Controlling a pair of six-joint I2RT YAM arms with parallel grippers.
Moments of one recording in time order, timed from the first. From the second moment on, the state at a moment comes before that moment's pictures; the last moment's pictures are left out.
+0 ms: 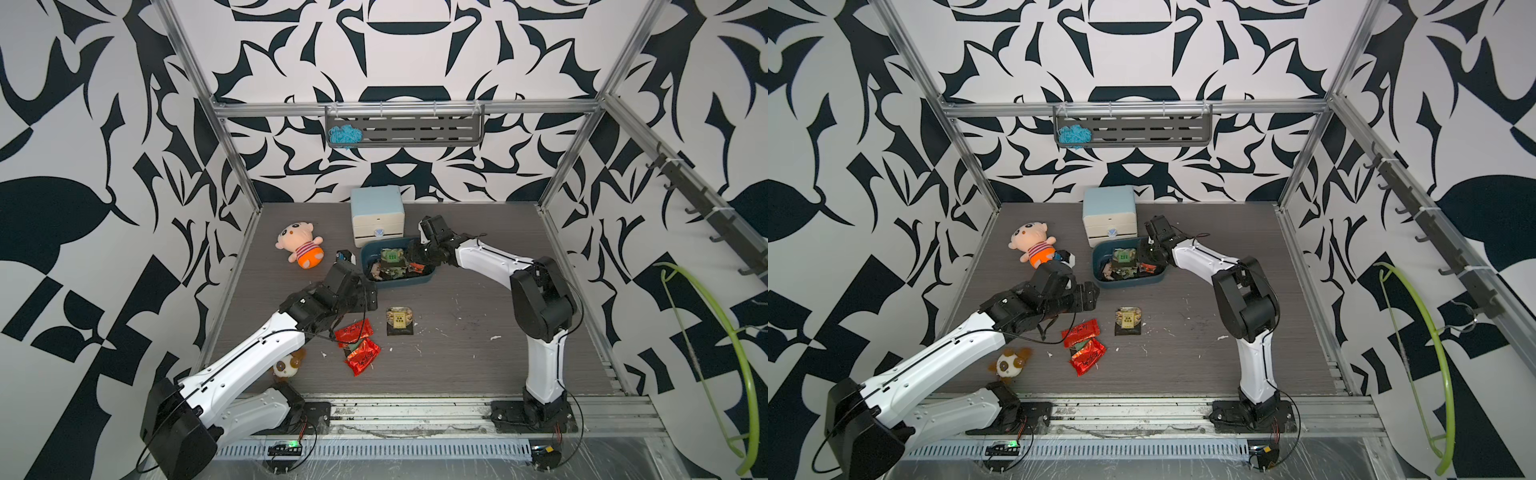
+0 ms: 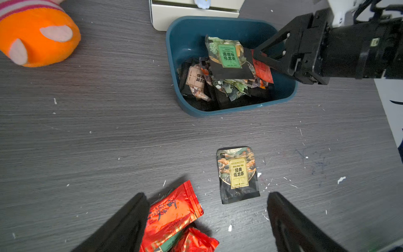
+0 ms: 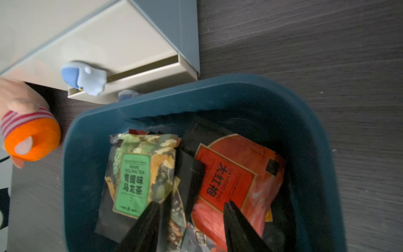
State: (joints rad) left arm -0.71 1.09 0.88 -0.60 -0.16 -0.61; right arm 0.52 2.00 1.49 -0.38 -0.13 0.61
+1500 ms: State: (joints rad) left arm -0.76 1.12 0.76 -0.39 0.03 -0.59; right arm 0.52 1.11 0.55 -0.24 -0.06 0.44
